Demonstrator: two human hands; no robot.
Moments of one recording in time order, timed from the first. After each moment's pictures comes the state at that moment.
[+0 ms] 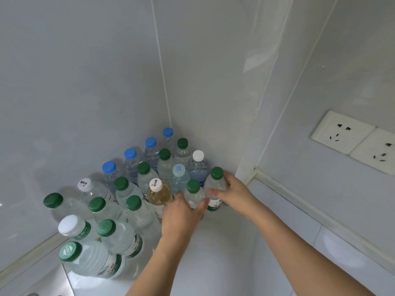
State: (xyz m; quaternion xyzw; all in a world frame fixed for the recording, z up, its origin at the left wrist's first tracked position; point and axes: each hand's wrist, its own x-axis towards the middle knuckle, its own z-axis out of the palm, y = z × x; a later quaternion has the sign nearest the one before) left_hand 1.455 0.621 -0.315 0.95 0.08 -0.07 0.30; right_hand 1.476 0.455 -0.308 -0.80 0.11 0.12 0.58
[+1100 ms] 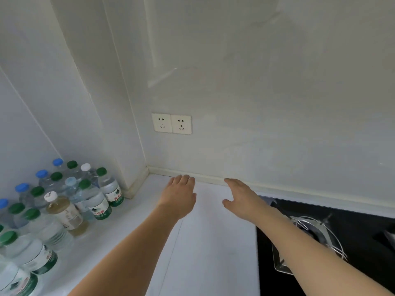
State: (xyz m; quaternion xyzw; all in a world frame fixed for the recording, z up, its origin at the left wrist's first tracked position) left_hand 1.218 0.439 -0.209 0.88 -0.47 0.00 0.02; right_hand 1.072 0.296 -0.194 -0.93 0.26 0.01 0.27
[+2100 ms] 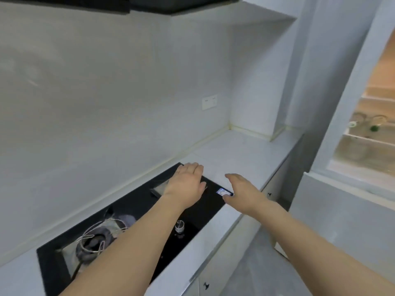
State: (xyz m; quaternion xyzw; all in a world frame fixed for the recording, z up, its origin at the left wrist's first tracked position) left_hand 0.651 0.228 -0.143 0.48 -0.87 0.02 0.10; right_hand 0.472 0.282 -0.153 -0.68 0.69 -0.16 0.19
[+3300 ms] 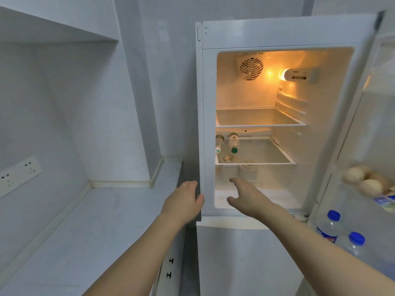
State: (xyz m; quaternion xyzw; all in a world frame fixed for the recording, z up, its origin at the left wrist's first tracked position) left_hand 0.133 0.038 -0.122 0.22 -0.95 -0.17 0.11; right_hand 0.001 0.190 -0.119 -0.38 0.89 -0.23 0.10
